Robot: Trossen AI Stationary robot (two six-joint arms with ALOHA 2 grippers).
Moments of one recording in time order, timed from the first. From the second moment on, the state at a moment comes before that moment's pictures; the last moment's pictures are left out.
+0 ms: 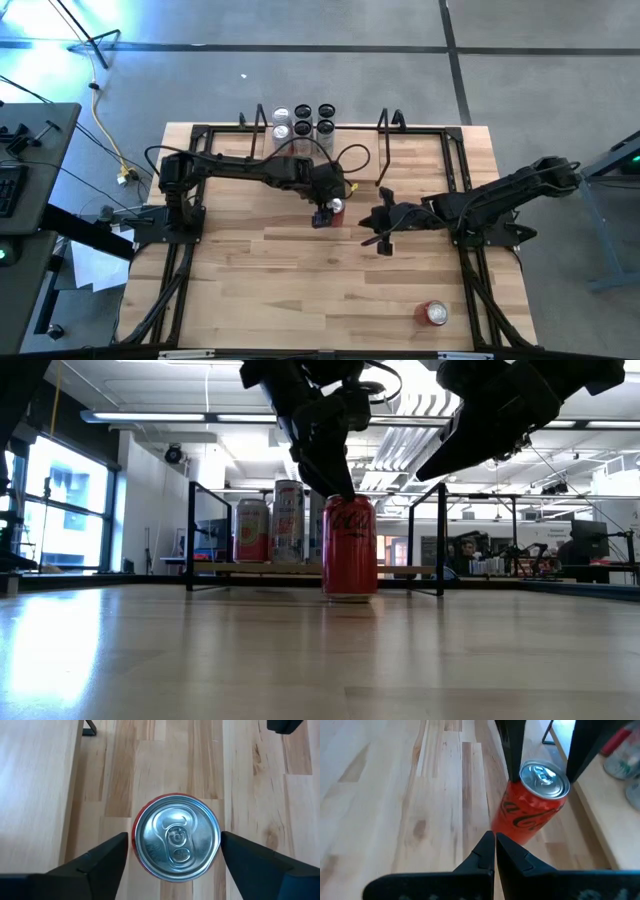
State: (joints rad) left arm 0.10 1.90 1.55 -0.68 0.02 0.06; right arm 0.22 1.23 0.67 -0.07 0.29 0.08
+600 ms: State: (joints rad) left arm 0.08 1.87 1.55 -0.65 -0.08 0.11; right arm 0.22 1.23 0.67 0.03 0.44 -0.03
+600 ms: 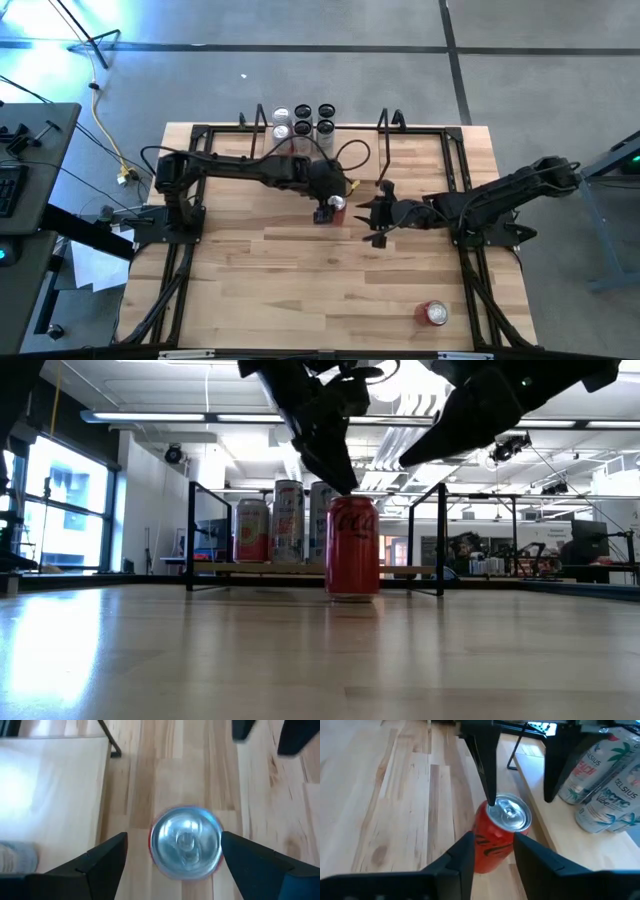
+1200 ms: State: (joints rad) left arm -0.05 1.48 0.99 -0.17 -0.19 0.03; right arm 0.20 1.24 0.67 0.03 0.38 -0.06
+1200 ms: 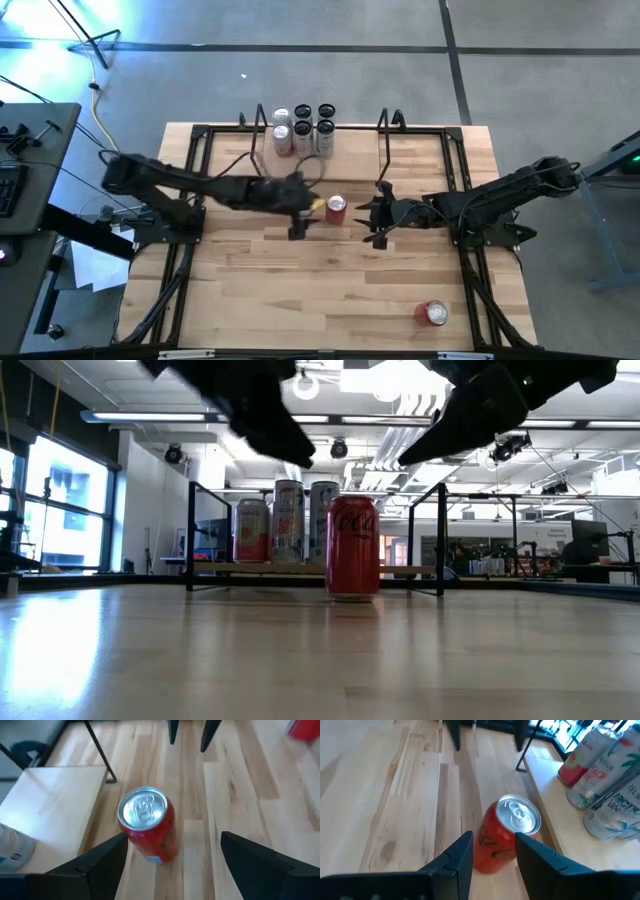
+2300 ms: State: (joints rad) left arm -0.13 1.31 0.37 0.79 -0.19 0.00; right arm -0.03 1.78 1.44 -0.73 0.07 -0.24
